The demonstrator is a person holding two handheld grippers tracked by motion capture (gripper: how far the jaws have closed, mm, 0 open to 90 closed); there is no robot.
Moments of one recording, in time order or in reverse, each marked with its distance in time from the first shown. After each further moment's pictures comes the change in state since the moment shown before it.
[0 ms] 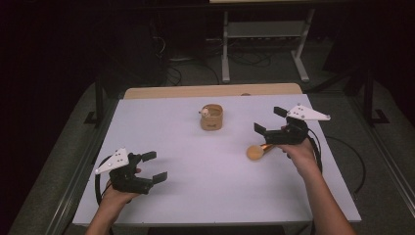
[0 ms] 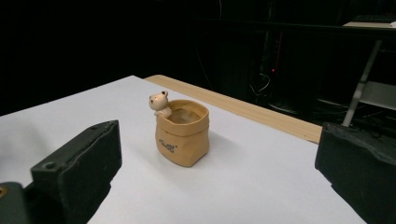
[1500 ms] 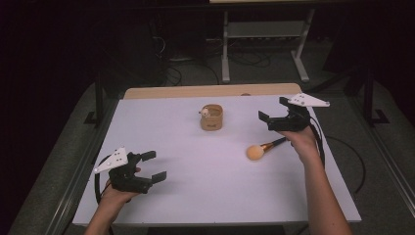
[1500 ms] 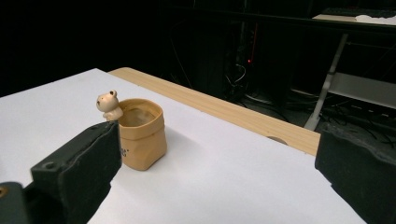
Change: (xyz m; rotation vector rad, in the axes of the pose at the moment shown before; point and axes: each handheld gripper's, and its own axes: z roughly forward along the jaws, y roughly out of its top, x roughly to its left) left arm 0.002 0.001 -0.001 -0.013 -0.009 -0.010; right arm -0.033 0.012 0.015 0.049 -0.093 -0.011
